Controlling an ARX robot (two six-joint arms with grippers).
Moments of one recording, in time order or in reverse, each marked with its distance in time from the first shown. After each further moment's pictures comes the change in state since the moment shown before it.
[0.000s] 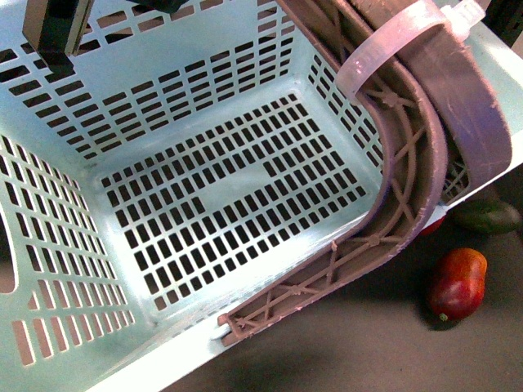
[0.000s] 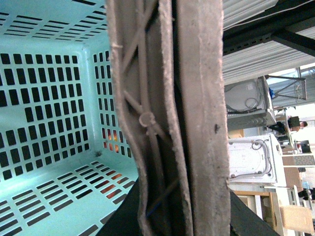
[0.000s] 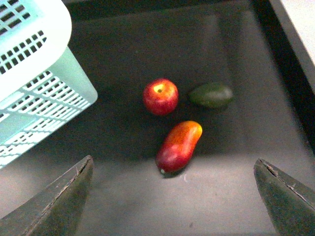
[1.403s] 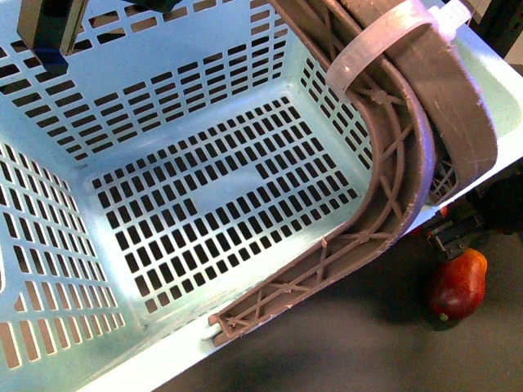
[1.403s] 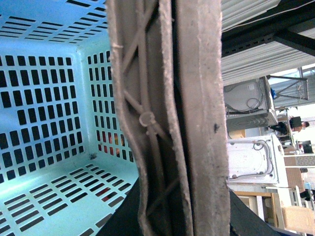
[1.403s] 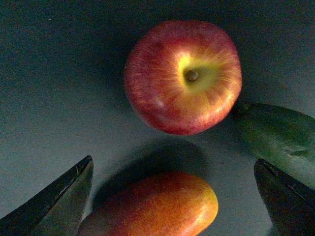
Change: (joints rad) left arm 0.000 0.000 0.000 0.000 -0.002 0.005; right arm 0.095 1.928 0.803 0.600 0.047 -0.552
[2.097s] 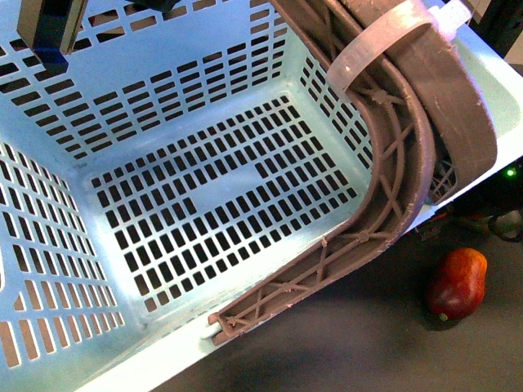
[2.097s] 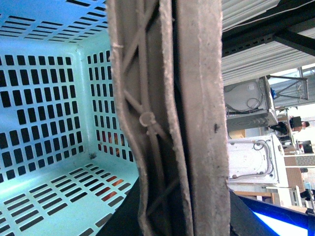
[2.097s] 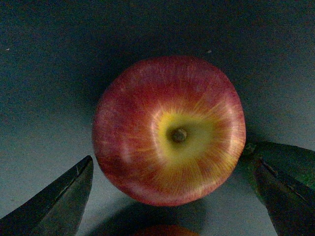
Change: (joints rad) left arm 0.000 0.000 0.000 0.000 0.000 0.000; right arm 0.011 0.175 0.233 -0.075 0.013 0.043
